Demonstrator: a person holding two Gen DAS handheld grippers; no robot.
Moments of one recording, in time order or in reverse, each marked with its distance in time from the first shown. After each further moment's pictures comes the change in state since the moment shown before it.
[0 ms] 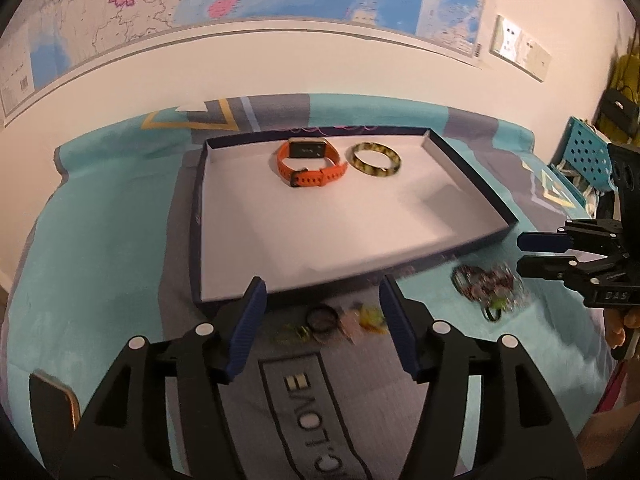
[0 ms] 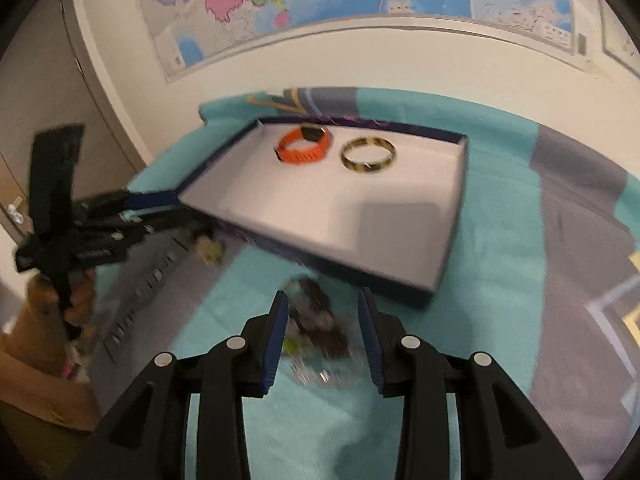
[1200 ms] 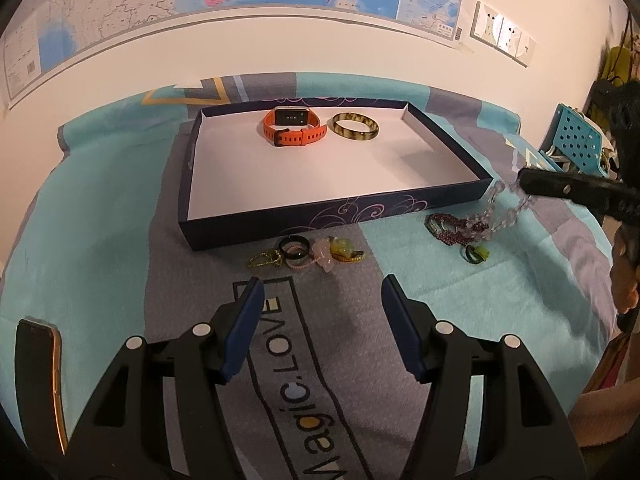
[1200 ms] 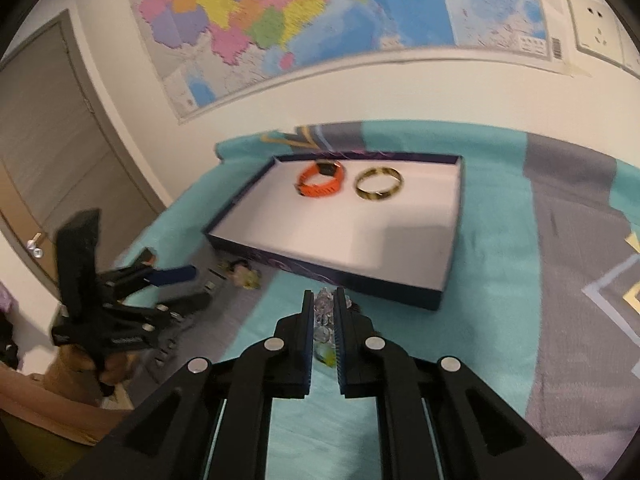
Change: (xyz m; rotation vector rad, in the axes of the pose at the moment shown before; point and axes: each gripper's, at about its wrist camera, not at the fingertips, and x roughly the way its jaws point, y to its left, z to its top) left arm -0.017 -0.010 -0.042 -0.002 0.019 -0.016; right arm -0.036 0.008 0.003 0.084 -0.125 0.113
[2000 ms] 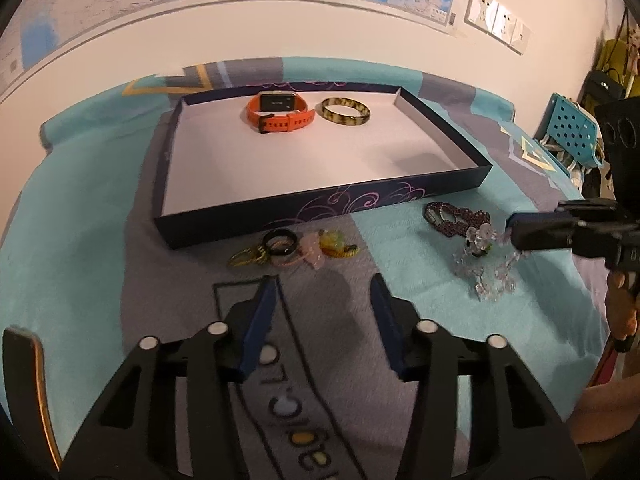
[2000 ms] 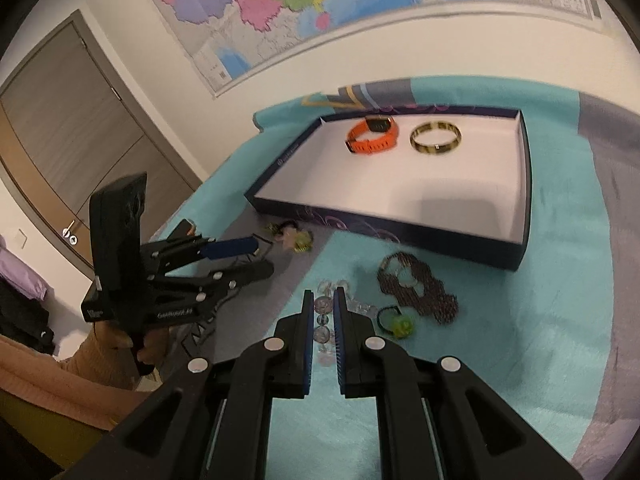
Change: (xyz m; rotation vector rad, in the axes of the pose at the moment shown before) left arm 0.023 -0.002 0.007 0.024 0.056 -0.046; right arm 0.028 0.013 -0.024 0.024 0.111 0.145
